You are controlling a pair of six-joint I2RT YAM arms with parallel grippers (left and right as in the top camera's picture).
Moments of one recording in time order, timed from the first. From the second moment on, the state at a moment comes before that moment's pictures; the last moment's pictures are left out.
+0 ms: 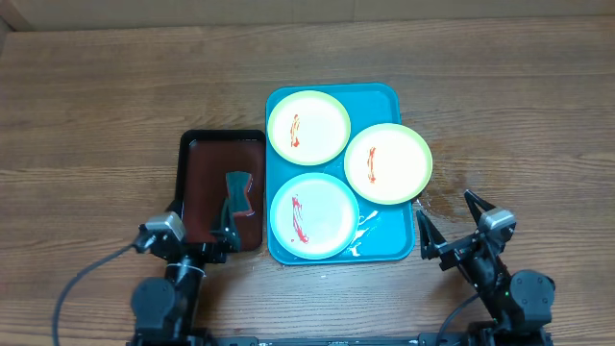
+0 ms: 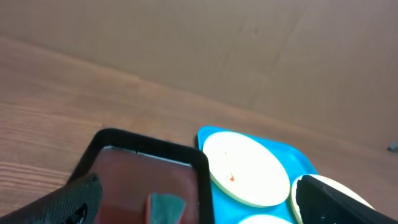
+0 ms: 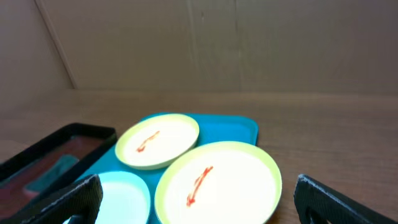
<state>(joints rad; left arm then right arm) -0.02 0.13 0.21 -0.19 0.08 -0.37 0.05 0.07 0.12 -0.13 -0.37 0.14</state>
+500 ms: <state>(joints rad) -0.02 1.06 1.15 -1.01 0.19 -0.31 0.05 0.86 1.06 -0.84 -0.36 0.15</state>
